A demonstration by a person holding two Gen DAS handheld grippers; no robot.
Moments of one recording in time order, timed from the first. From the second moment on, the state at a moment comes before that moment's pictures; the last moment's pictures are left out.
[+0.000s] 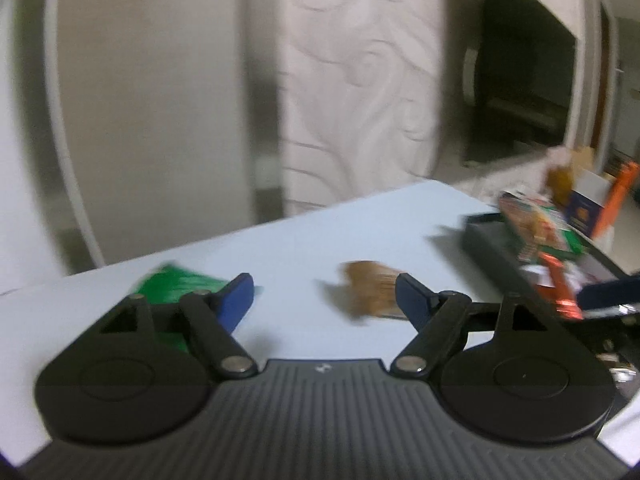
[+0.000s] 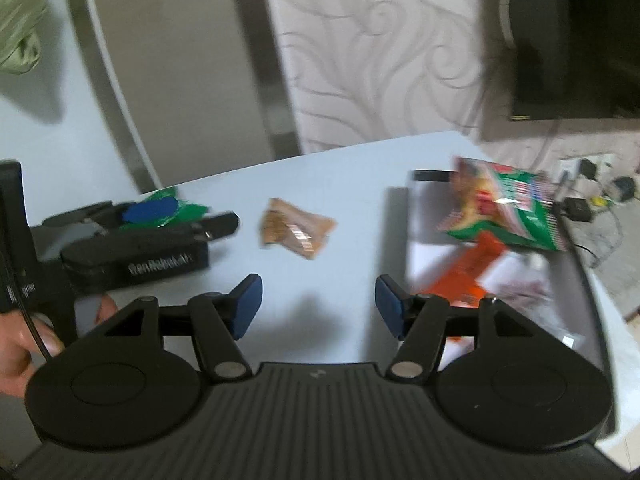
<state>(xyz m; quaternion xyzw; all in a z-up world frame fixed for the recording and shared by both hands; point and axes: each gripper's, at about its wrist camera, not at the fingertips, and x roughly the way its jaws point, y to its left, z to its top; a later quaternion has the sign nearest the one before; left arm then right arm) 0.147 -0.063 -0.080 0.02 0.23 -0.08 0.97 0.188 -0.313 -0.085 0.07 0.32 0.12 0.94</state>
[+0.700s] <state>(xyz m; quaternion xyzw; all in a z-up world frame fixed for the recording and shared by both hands) 0.175 0.025 -0.099 0.11 0.25 -0.07 0.96 0.218 -0.238 -0.095 0.08 0.33 0.15 0.93</state>
